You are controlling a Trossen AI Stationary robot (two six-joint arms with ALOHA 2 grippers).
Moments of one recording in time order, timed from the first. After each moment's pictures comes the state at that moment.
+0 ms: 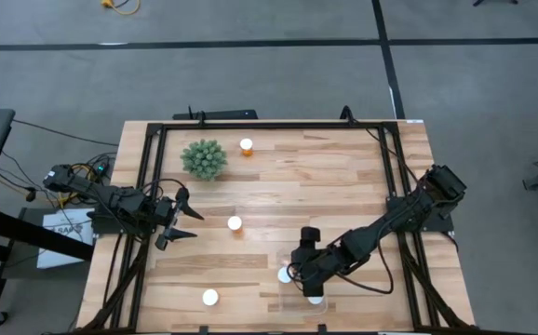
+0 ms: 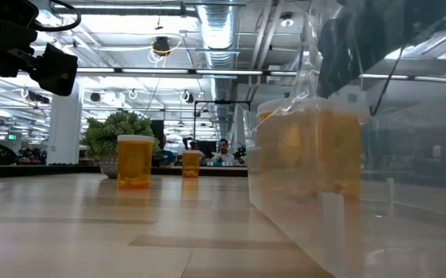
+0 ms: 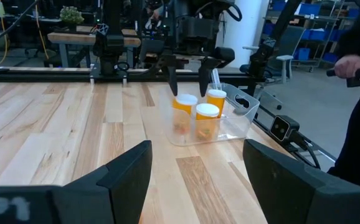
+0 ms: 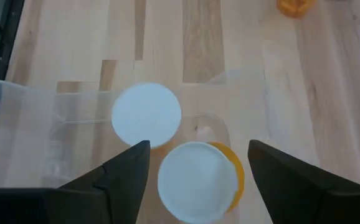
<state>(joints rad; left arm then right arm) -0.36 0.10 0.01 0.04 -0.07 -0.10 0.57 1.76 1.18 -0.45 0.32 0.41</state>
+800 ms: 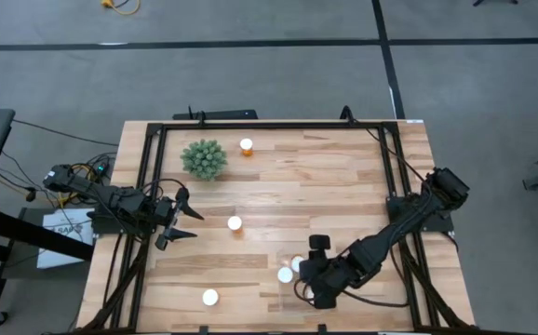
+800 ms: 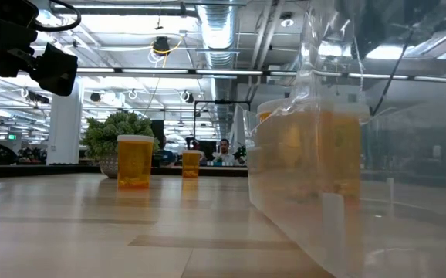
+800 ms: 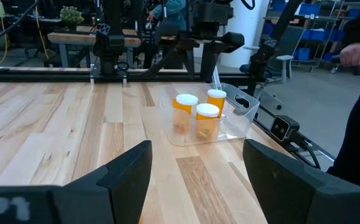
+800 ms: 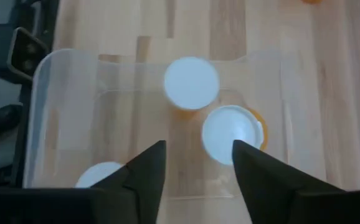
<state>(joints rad) -0.36 0.10 0.01 0.04 -0.07 -0.10 0.66 1.76 1.34 -0.71 0.31 0.49</state>
